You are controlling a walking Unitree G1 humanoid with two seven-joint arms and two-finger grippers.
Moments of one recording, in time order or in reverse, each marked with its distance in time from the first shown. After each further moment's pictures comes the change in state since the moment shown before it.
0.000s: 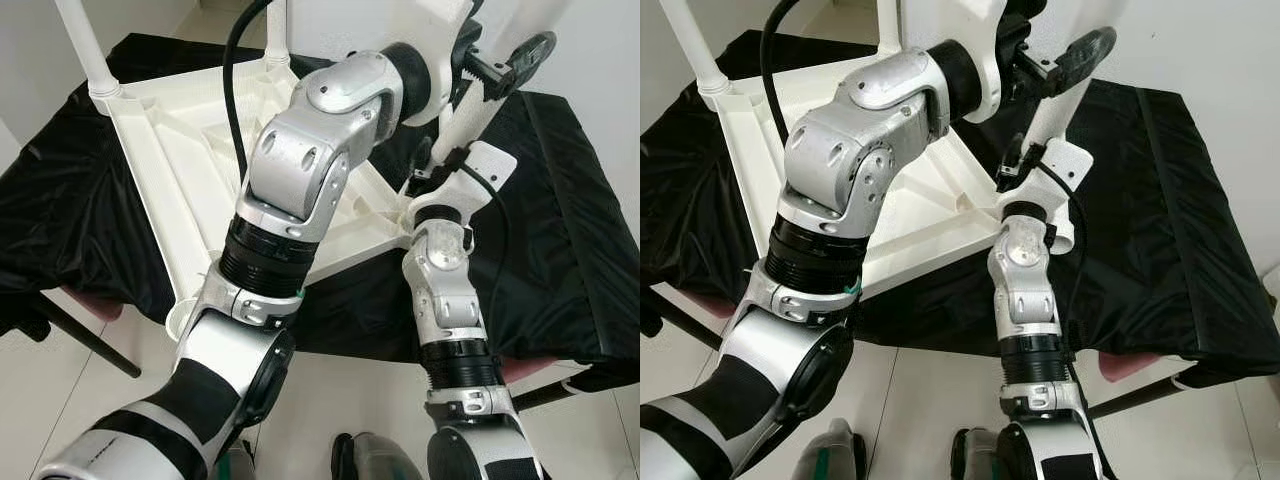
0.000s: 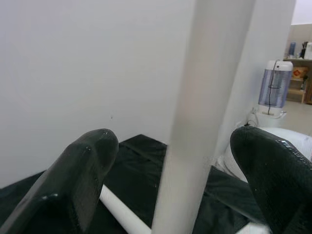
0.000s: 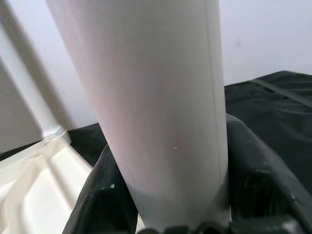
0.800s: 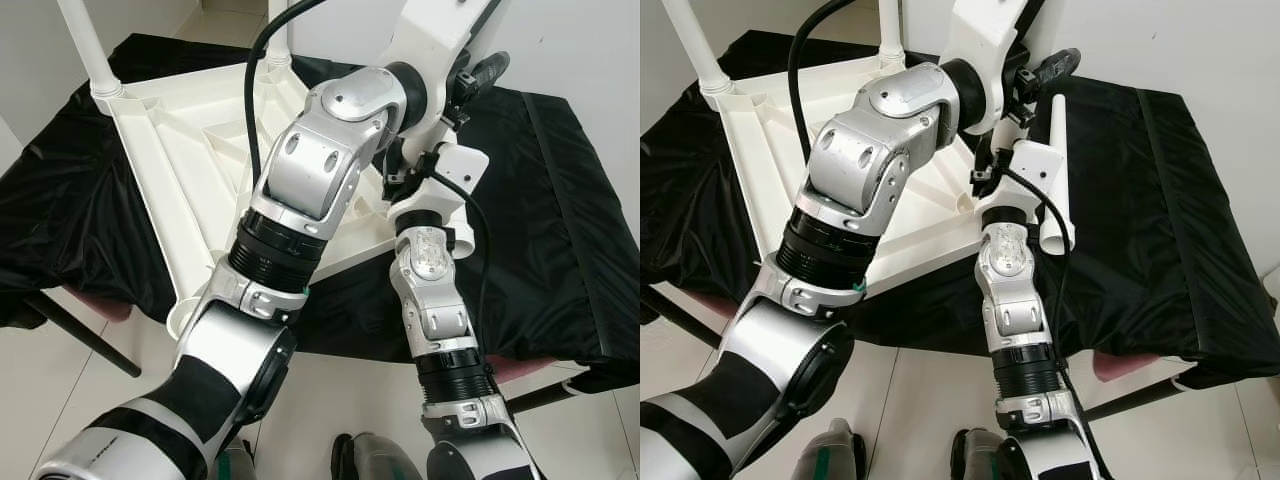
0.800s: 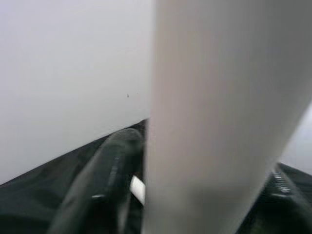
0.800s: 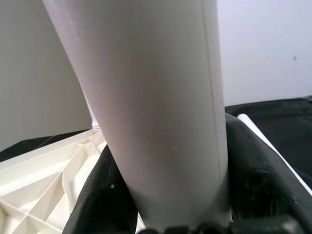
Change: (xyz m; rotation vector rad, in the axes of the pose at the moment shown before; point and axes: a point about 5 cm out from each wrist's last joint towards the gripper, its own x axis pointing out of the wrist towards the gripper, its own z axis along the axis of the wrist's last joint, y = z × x) left arm 0.013 0.004 -0.009 0.081 0.092 0.038; right arm -0.022 0.029 0.001 -0.027 -0.061 0.183
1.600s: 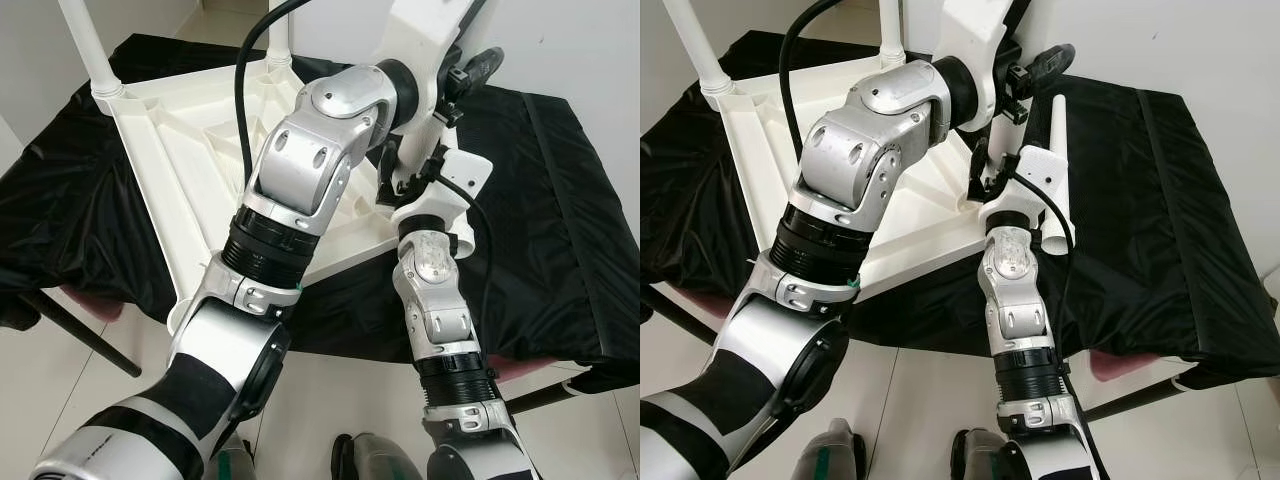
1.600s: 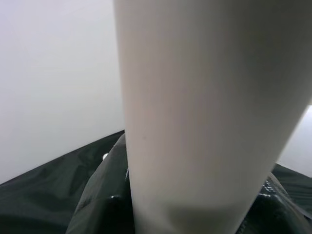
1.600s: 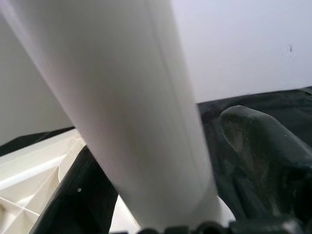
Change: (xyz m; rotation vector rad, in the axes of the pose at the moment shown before) left arm 0.000 0.004 -0.004 -0.006 0.005 -0.002; right arm -0.001 -0.002 -0.001 0.008 0.022 0.001
